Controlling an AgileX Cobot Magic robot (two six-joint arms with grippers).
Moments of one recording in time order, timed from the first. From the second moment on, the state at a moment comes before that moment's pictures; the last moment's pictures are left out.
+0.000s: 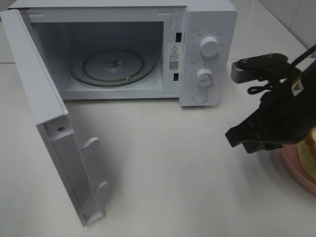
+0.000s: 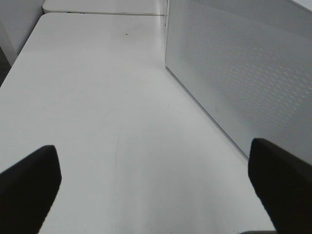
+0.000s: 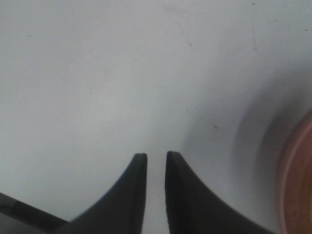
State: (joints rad) left arm 0.03 0.00 -0.50 -0.06 1.04 0.01; right arm 0.44 1.38 -0.74 0.00 0.60 0.08
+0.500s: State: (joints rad) left arm 0.03 0.00 -0.50 -0.06 1.04 0.01; right arm 0.31 1.34 -0.74 -0.06 0.70 0.08
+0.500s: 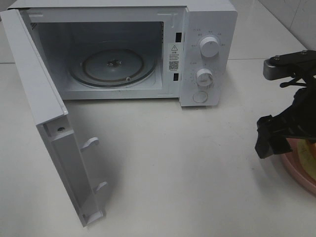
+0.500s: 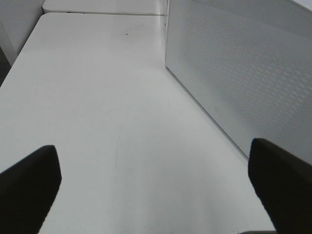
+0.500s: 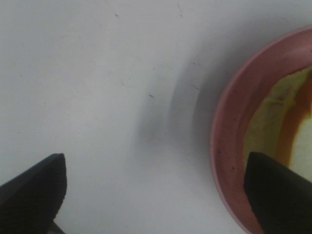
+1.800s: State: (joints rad) left arm 0.03 0.00 -0.50 -0.06 1.04 0.01; right arm 0.20 1.66 -0.78 -0.12 0.61 0.12
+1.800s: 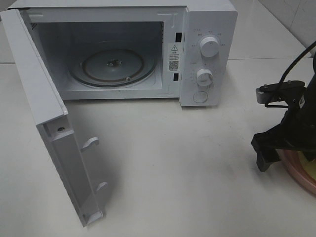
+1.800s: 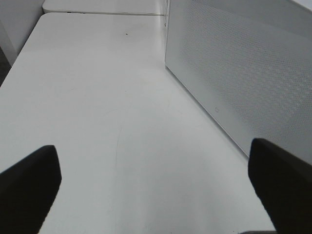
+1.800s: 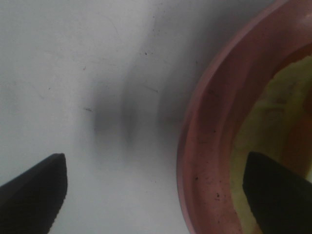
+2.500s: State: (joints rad) left arm 0.03 0.00 -0.50 -0.06 1.04 0.01; right arm 0.20 1.78 -0.80 -0.12 0.58 0.12
